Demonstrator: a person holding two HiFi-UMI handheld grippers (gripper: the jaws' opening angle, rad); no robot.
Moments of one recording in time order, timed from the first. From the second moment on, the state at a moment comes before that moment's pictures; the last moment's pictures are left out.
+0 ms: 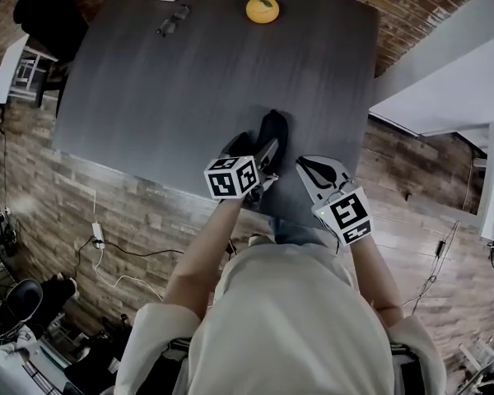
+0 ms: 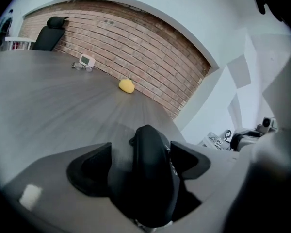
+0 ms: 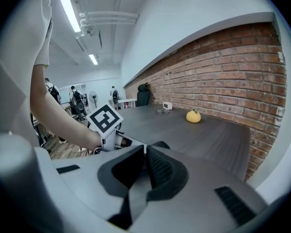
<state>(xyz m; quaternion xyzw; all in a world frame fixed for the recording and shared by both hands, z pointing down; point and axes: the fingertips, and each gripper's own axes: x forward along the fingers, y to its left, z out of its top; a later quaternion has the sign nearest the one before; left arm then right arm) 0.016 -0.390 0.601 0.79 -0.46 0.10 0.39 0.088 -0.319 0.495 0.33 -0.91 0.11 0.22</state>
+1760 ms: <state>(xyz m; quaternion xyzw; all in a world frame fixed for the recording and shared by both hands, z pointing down) -0.097 -0.047 0.482 0.85 -0.46 0.10 0.25 -0.003 -0.033 0.436 0.43 -0.89 0.13 0.06</state>
